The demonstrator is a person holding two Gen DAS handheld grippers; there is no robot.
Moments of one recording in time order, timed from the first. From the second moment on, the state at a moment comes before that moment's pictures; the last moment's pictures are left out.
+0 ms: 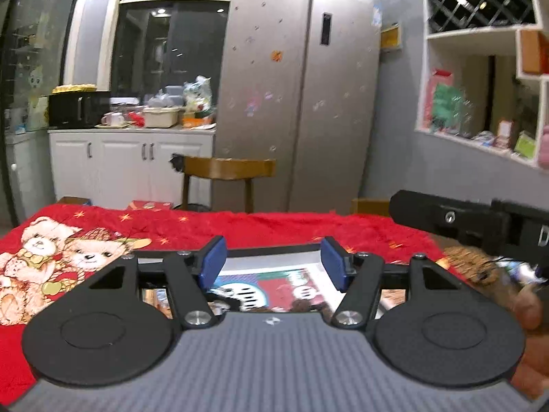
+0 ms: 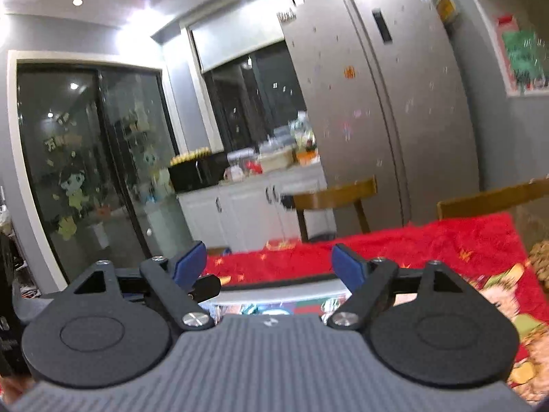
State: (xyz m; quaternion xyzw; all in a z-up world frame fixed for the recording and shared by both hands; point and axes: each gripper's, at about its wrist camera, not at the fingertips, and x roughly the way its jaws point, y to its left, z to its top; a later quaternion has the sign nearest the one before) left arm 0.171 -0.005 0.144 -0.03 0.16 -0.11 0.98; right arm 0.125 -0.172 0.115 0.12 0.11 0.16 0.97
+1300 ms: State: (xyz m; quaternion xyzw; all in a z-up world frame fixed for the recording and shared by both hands) left arm 0.158 0.017 0.015 0.07 0.27 -0.21 0.94; right arm 0.116 -0.162 -0.004 0.11 0.26 0.26 0.92
